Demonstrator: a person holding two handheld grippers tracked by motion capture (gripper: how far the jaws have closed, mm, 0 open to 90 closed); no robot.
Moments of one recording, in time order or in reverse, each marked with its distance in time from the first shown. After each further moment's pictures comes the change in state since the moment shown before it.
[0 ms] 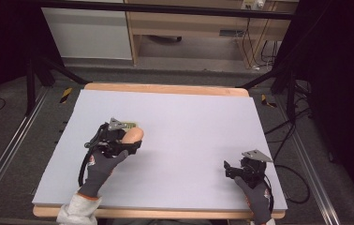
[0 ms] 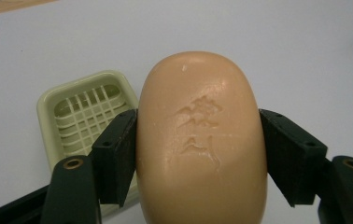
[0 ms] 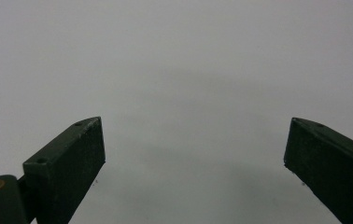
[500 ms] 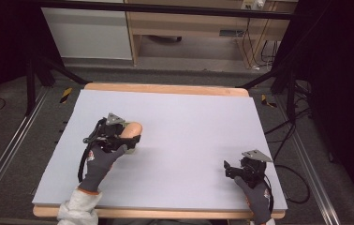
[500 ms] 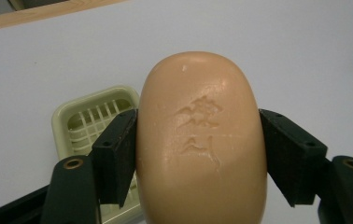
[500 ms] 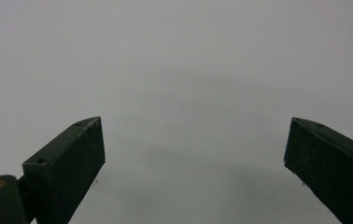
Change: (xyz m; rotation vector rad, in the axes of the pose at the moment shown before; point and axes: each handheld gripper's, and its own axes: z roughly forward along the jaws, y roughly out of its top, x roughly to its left) left arm 0.009 0.010 0.000 -0.020 0.012 -0.019; right arm 0.000 0.000 0.000 -0.001 -0.002 0.003
